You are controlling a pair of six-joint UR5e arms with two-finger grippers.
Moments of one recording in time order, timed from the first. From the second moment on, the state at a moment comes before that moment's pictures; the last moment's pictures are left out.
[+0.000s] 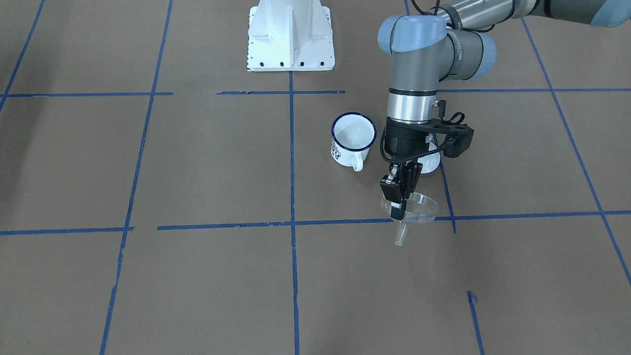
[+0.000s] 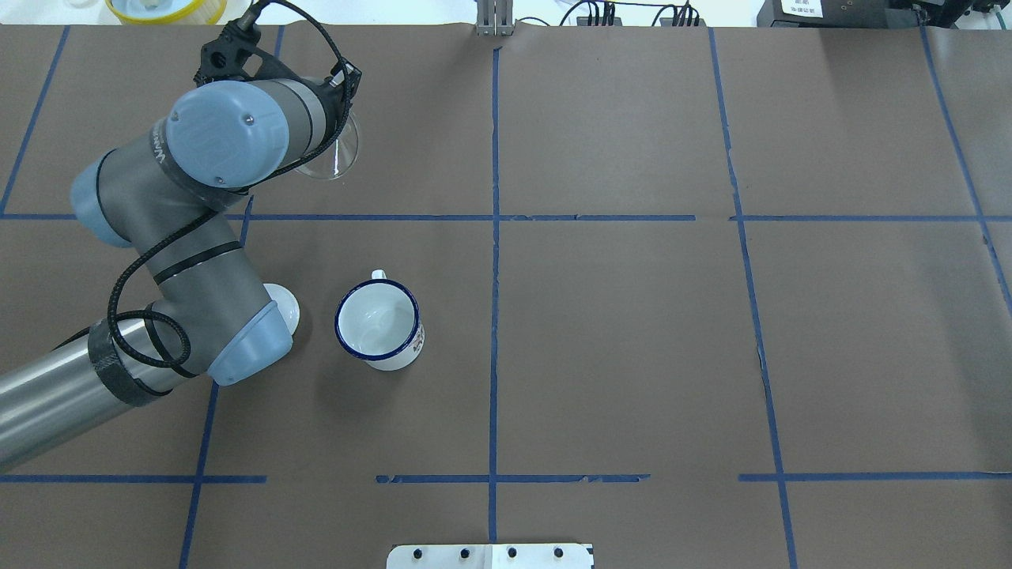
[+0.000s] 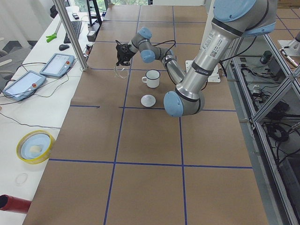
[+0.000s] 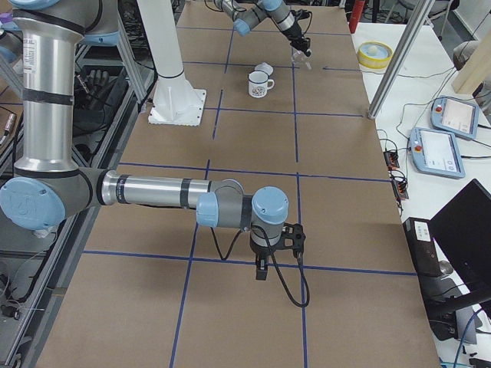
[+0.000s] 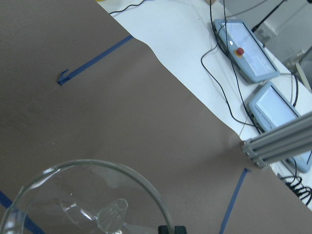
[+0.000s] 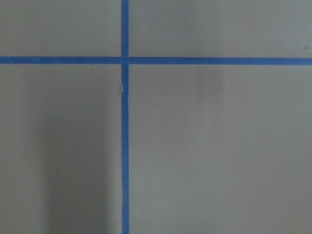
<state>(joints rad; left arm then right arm) -0.70 -2.16 -1.67 -1.96 -1.33 -2.01 1.57 -1.68 1.66 -1.57 2.29 0.01</state>
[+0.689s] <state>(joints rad) -0.59 -2.13 -1.47 -2.20 -1.04 -2.24 1.57 -1.68 1.66 -1.57 2.29 0.01</state>
